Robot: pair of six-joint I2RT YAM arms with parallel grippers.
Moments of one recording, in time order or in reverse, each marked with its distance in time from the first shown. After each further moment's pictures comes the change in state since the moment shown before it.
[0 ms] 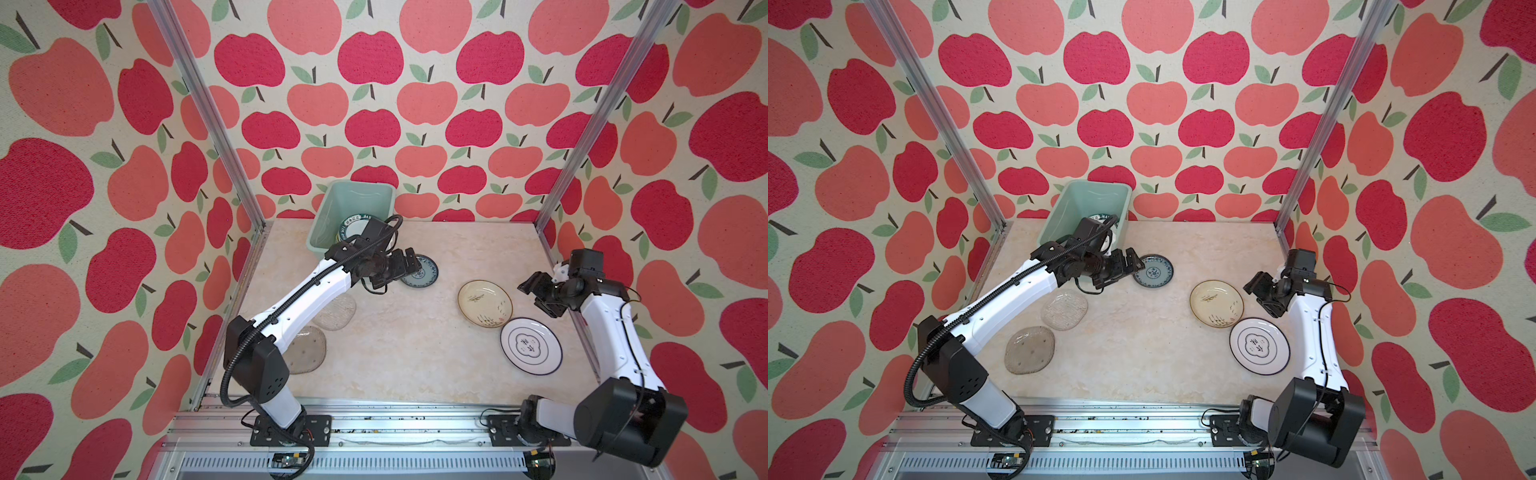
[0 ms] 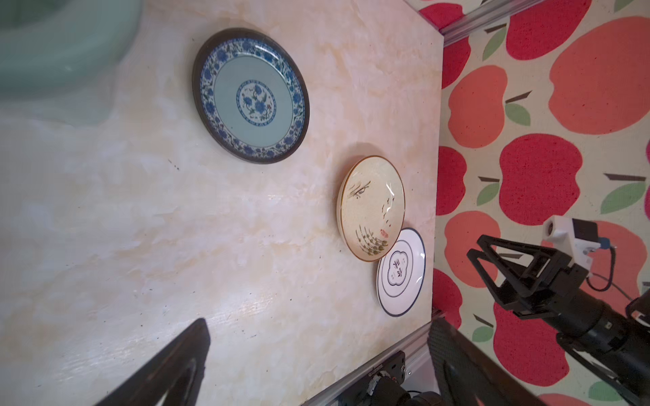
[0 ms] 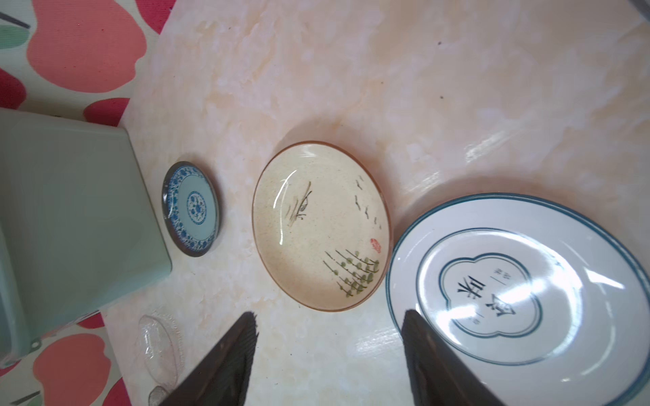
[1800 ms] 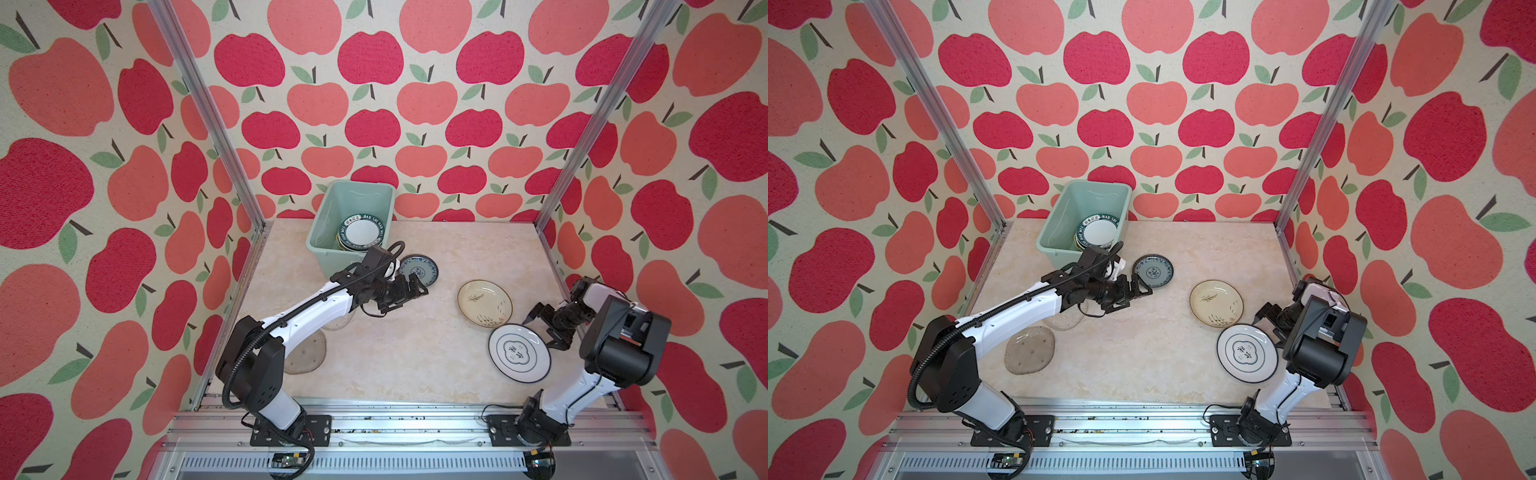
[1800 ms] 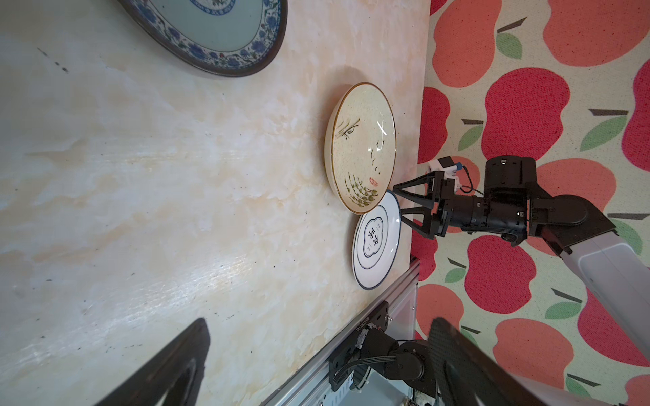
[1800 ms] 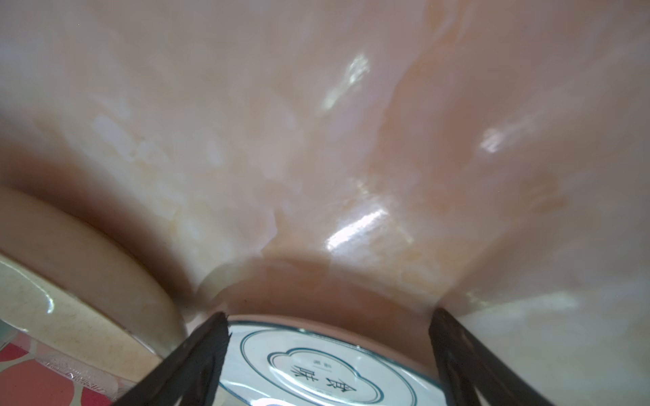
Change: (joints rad) left arm -0.018 -0.024 -0.279 0.311 0.190 -0.062; right arm -0.188 0.480 -0.045 -0.036 -0.009 -0.201
